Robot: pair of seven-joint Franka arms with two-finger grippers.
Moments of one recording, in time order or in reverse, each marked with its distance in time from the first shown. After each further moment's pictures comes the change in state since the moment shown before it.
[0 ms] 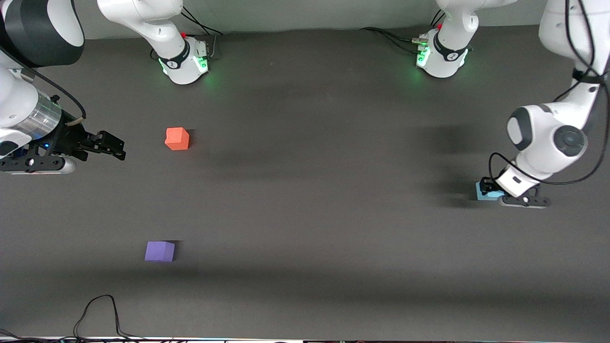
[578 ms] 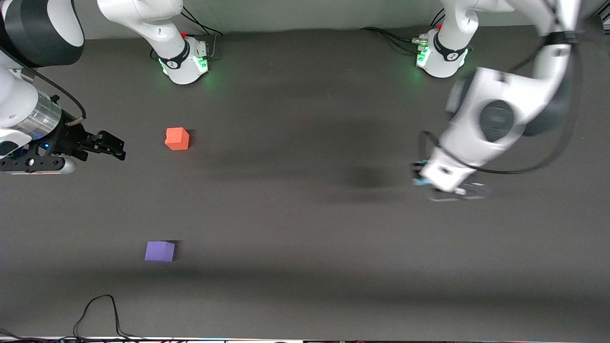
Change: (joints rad) left arm -0.492 -0.031 -0.063 0.363 -0.006 -0.458 -0.745; right arm 0.000 0.000 0.000 0.000 0.000 0.000 0.000
